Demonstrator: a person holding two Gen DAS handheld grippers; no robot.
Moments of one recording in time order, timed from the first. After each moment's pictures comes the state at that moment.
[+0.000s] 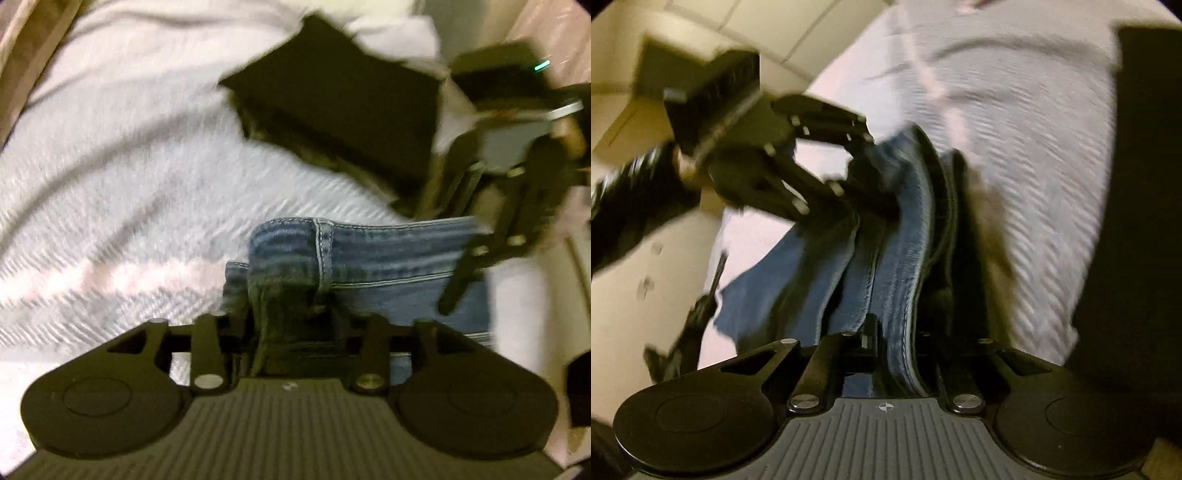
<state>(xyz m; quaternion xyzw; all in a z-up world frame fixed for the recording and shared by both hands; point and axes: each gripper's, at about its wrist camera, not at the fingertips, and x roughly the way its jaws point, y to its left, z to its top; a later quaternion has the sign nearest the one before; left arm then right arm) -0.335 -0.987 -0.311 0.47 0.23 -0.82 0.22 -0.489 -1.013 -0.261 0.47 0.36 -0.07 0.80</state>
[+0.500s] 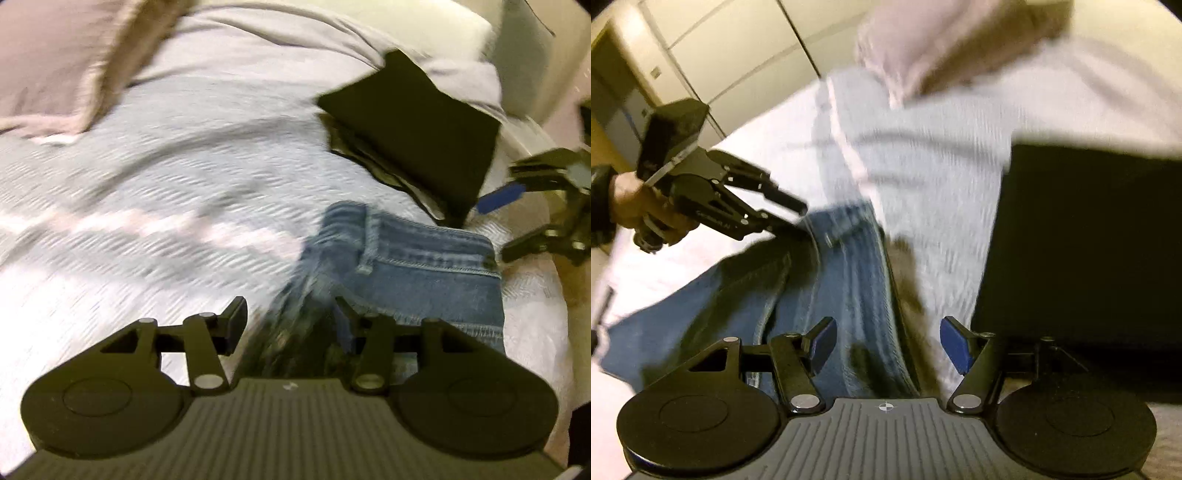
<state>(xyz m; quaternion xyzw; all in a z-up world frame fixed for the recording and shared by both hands) -0.266 -0.970 -0.265 0.42 0.27 -0.79 0.36 -0.507 -0.947 -0.191 0.29 0.31 -0.30 0.85</state>
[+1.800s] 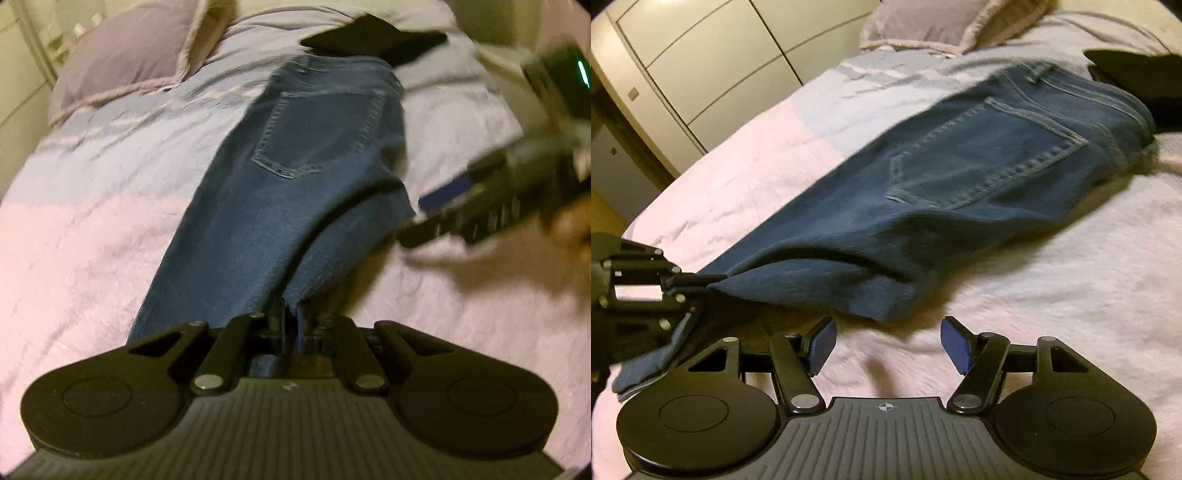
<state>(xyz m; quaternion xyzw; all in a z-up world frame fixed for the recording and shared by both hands) -0.151 -0.618 -0.250 0.44 0.17 -0.75 0.45 -0.338 -0.666 -0.255 0.36 0.28 -0.37 0.81</state>
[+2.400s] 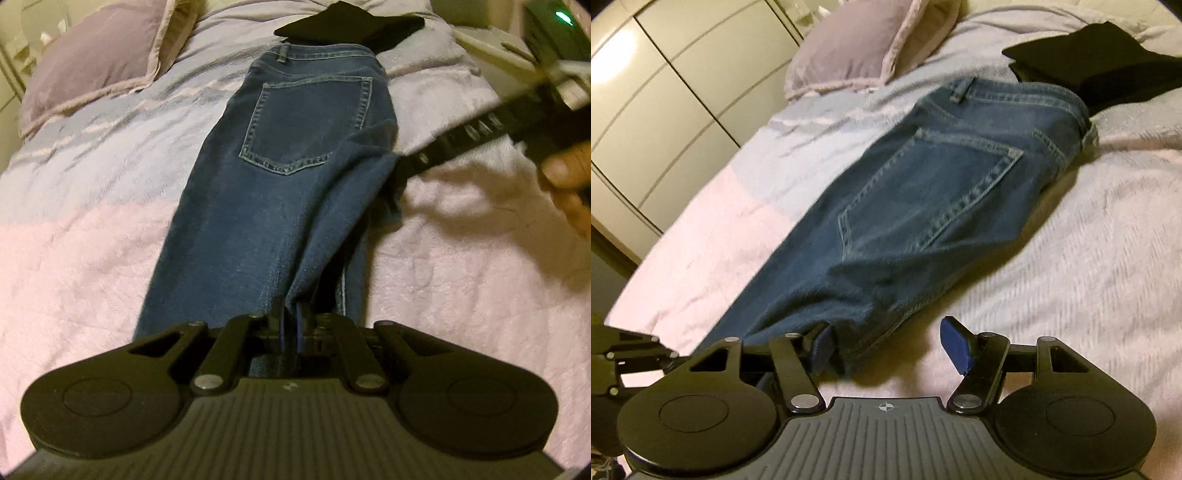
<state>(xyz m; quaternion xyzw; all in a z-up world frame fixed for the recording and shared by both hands) -0.146 -0.632 -0.263 0.47 0.16 -0.77 0.40 -0.350 -0.686 -0.238 0.43 0.20 -0.46 0.74</state>
